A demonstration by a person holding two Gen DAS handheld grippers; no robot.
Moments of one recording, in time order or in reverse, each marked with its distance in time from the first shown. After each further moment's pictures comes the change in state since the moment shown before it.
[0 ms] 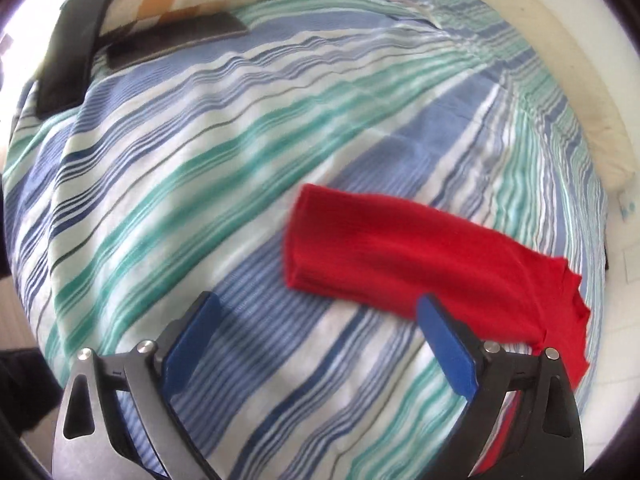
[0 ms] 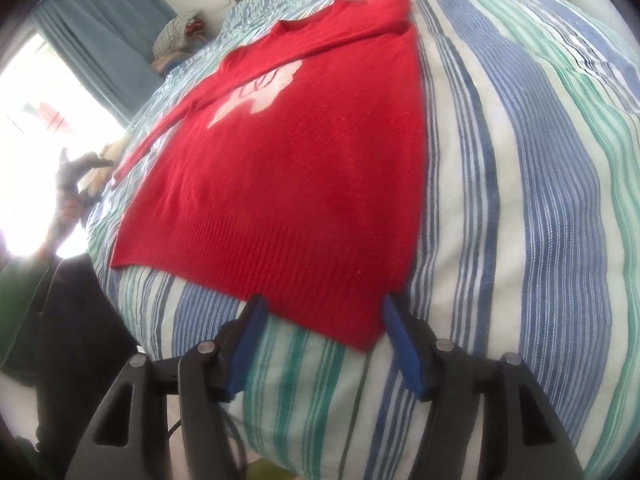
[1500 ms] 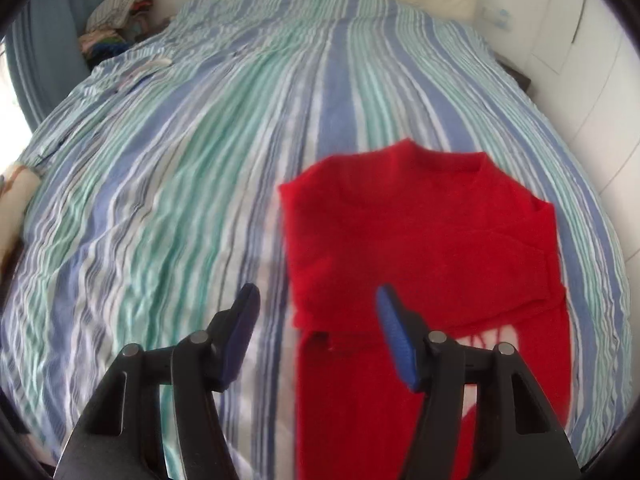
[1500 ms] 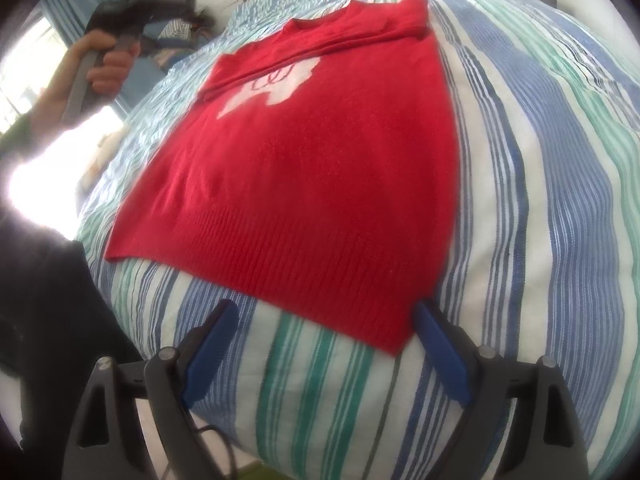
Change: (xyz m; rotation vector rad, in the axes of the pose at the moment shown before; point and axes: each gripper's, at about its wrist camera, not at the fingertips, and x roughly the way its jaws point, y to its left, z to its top) left arm -0.007 -0.299 -0.114 0.769 -0.084 -0.080; right arm 0.001 0.013 -0.007 -0.041 -0.020 -0.037
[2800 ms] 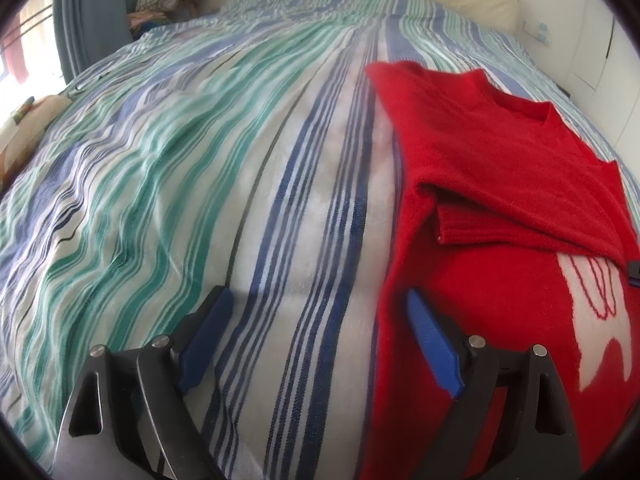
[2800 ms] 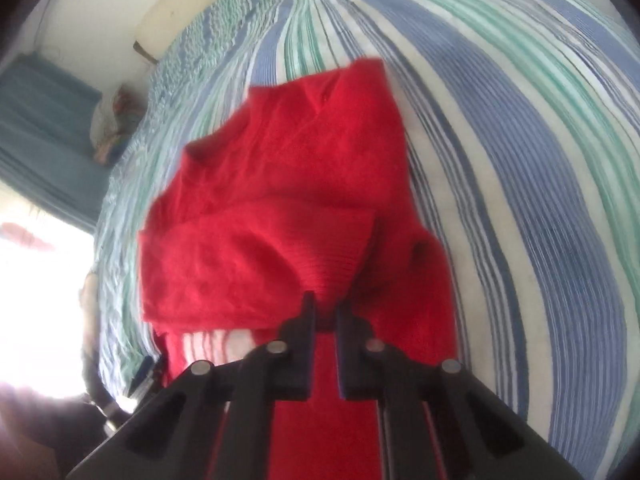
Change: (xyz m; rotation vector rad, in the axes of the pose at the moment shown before) left arm 0.063 0.013 -0.110 -0.105 -0.070 0.109; right arm 0.083 -0.057 0.254 0.349 0.024 -0.008
